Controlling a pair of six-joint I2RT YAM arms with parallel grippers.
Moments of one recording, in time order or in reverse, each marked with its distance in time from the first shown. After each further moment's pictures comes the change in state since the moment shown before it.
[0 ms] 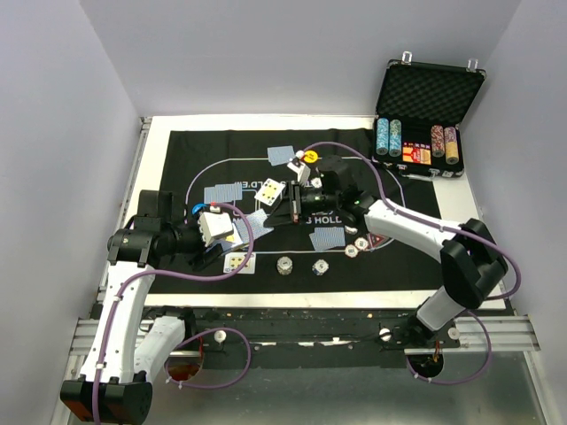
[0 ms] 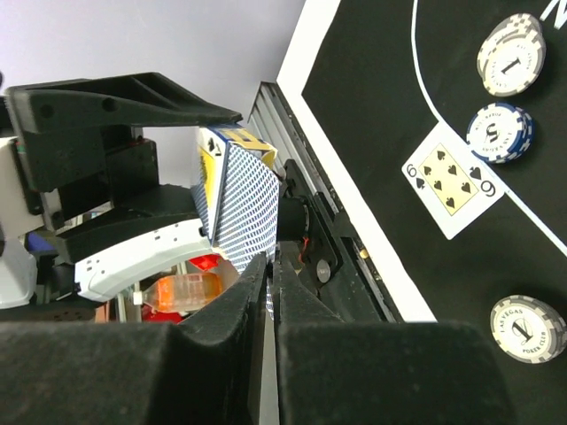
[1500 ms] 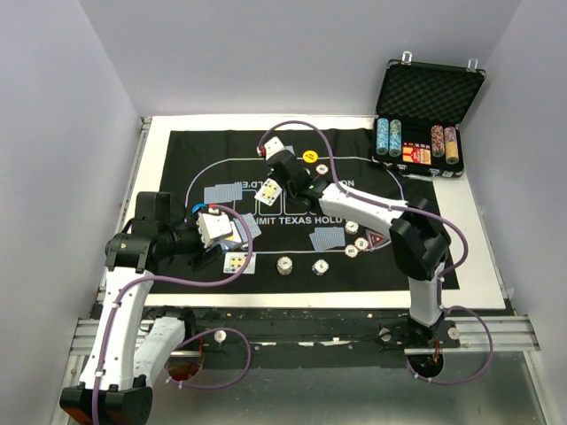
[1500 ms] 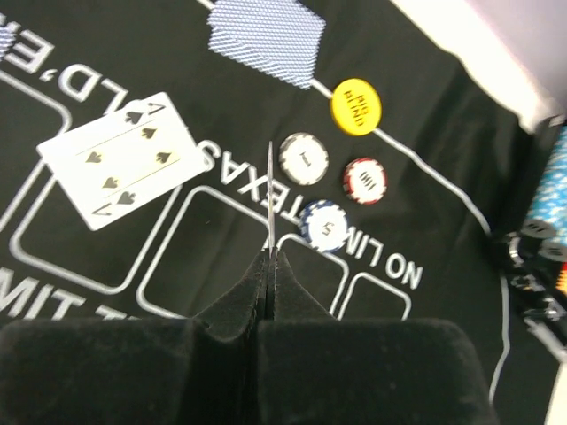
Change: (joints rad) left arm 0.000 -0.029 0.000 0.018 0.000 0.000; right arm 0.106 0.333 0.433 -0.360 1.273 -0.988
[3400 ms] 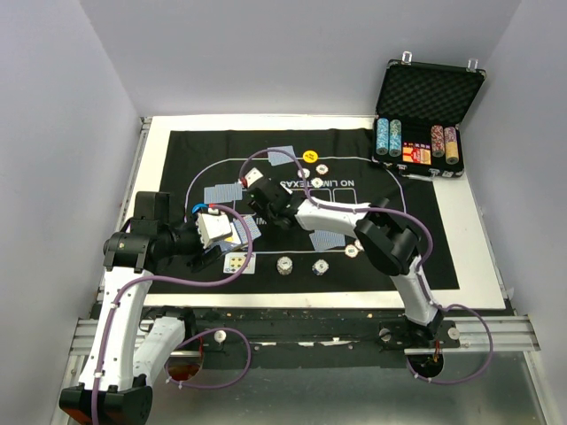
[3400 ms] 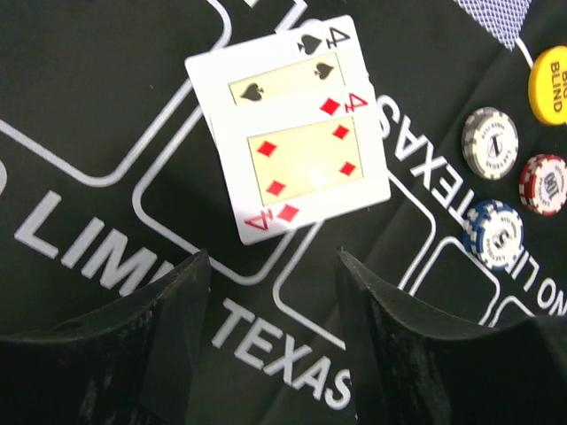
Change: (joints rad) left arm 0.000 0.002 0.028 -0.049 0.000 0.005; right arm 0.097 0.227 0.023 0.066 -0.051 0.002
